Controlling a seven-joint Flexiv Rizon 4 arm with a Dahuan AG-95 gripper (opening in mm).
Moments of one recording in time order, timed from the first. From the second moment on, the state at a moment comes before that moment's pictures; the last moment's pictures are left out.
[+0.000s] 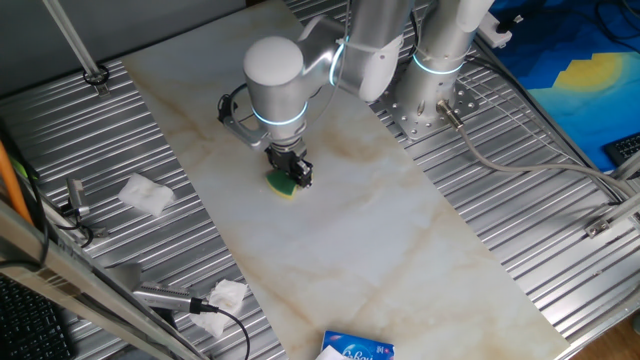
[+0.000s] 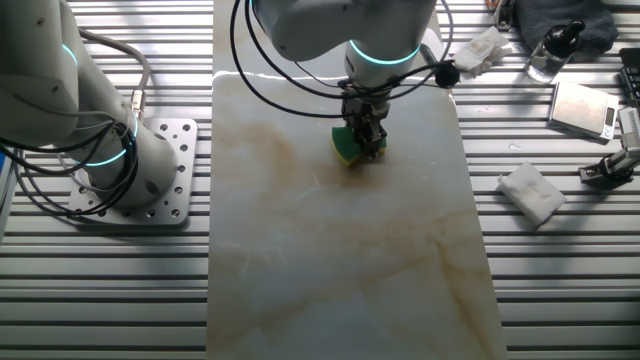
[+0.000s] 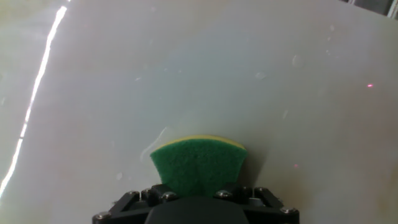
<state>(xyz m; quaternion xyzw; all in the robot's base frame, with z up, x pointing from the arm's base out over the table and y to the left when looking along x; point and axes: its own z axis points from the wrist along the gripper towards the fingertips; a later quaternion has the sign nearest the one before) 0.433 0.066 0.005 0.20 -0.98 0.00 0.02</state>
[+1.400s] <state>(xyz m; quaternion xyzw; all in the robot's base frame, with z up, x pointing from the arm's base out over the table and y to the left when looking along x) 0.428 0.100 0.006 0.16 -0.99 0.00 0.02</state>
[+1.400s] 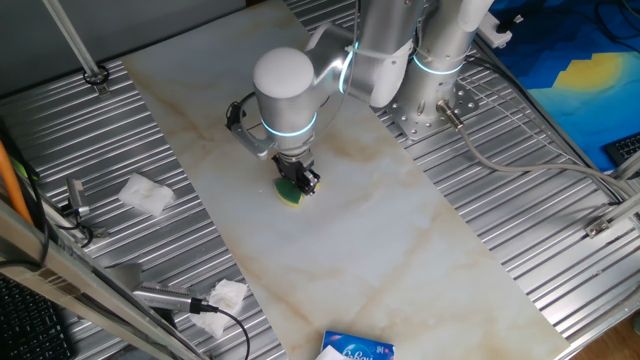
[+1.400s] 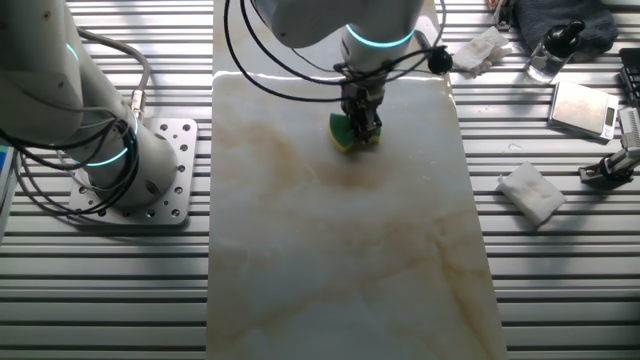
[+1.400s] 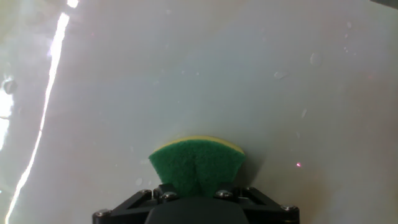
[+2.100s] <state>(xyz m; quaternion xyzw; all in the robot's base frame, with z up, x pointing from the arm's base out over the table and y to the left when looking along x) 0.420 0.129 0.006 0.14 -0.99 0.00 0.02</state>
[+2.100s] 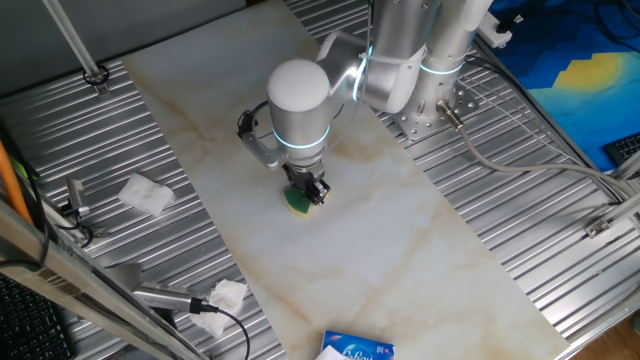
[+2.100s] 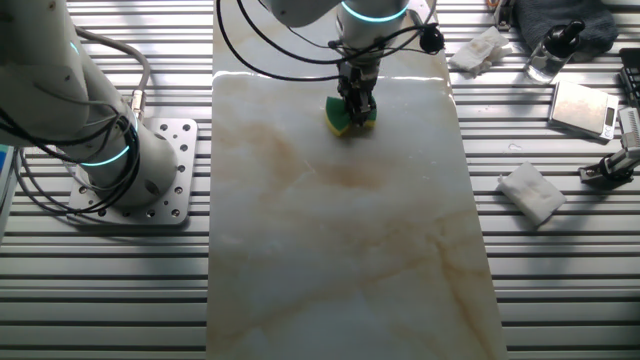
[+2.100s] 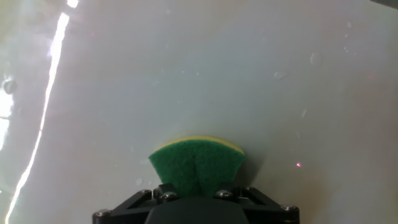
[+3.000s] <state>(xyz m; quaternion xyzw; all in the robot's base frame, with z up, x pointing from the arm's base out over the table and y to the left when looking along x) 0.427 0.127 0.005 0.15 -0.99 0.00 0.02</state>
